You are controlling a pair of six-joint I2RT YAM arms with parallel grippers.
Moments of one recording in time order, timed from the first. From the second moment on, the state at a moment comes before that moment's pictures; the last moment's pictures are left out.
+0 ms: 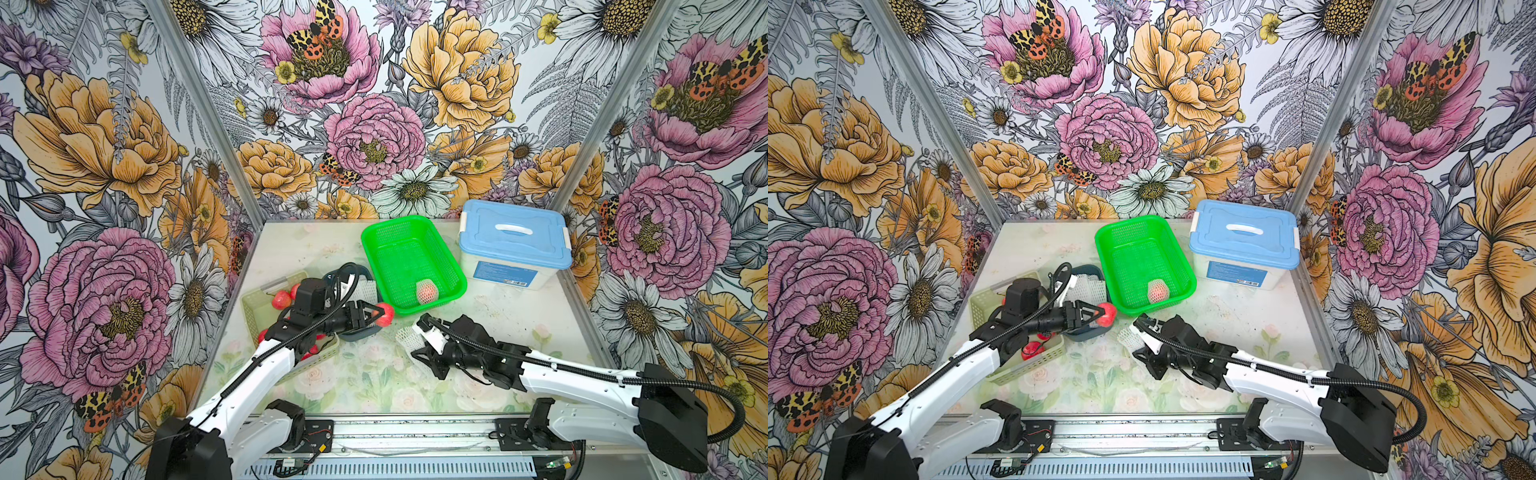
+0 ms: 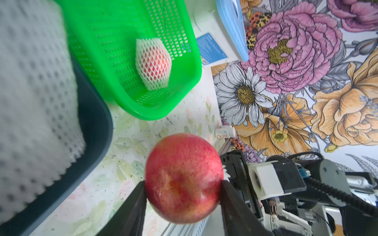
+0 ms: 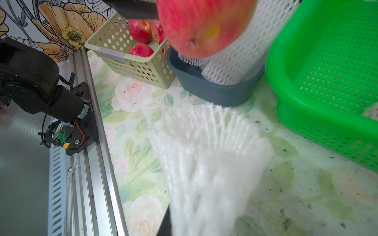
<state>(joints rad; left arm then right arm) -0.29 0.96 0.62 -0.28 0.70 -0.71 0.94 1.16 0.53 0.00 -0.24 0.15</state>
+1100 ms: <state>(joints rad) 0.11 0.88 0.68 -0.65 0.21 -0.74 0.91 1.88 1.35 -0.02 -0.20 0.26</state>
